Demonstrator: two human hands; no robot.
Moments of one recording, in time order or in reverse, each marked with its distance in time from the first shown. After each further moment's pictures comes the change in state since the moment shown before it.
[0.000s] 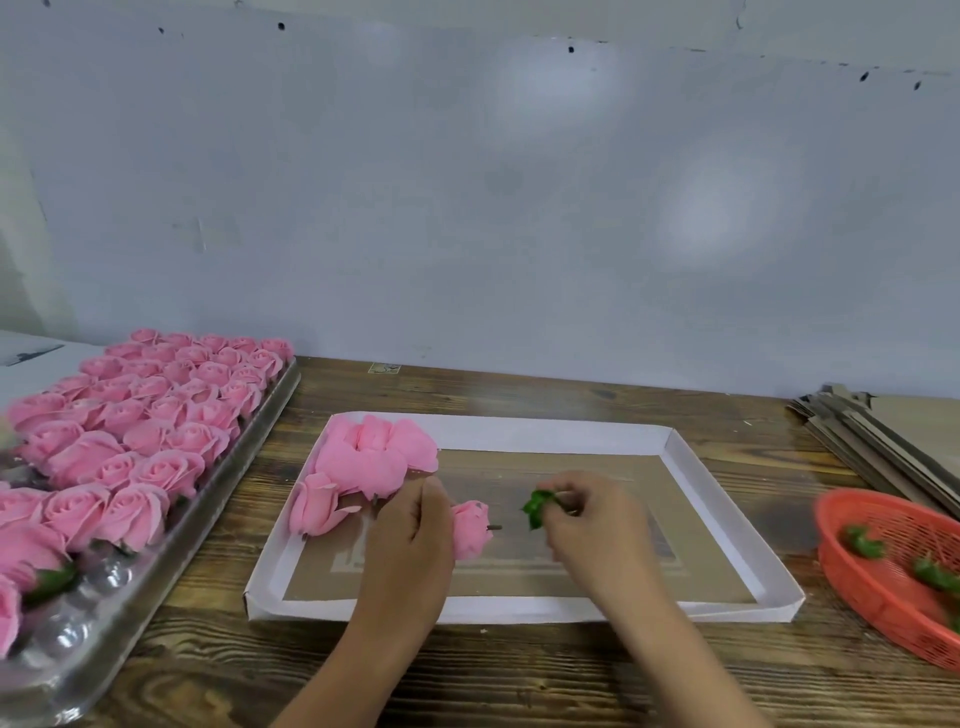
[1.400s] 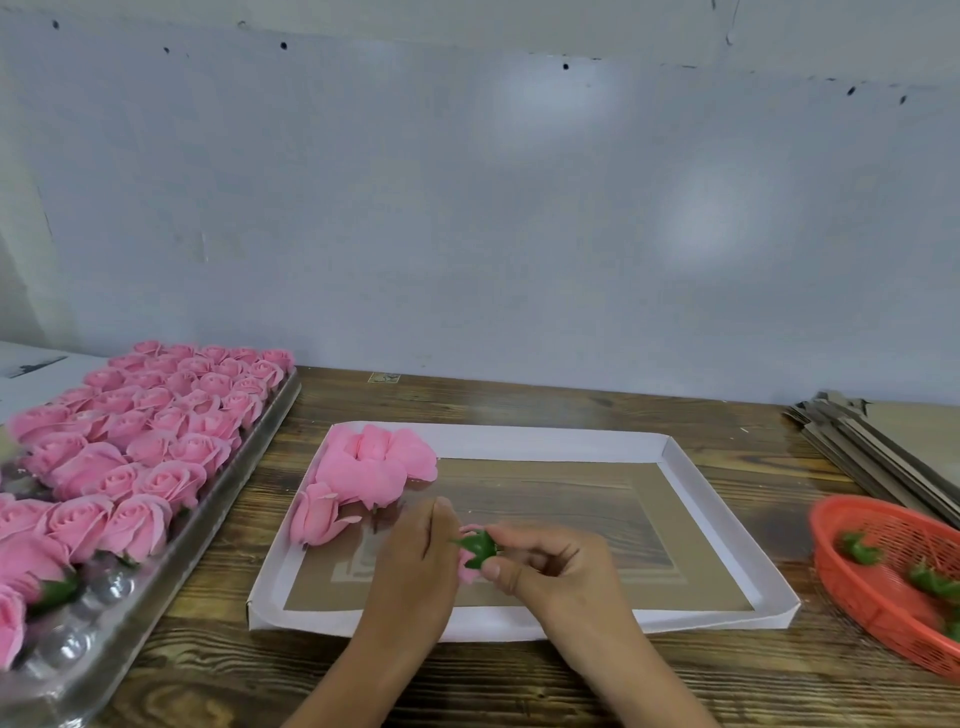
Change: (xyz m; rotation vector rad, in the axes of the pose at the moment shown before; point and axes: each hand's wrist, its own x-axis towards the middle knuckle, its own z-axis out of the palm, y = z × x) left_hand -0.002 -0.004 0.001 0.027 -0.090 -0.051; right_hand -0.037 -0.001 0.015 0.575 -0.239 -0.052
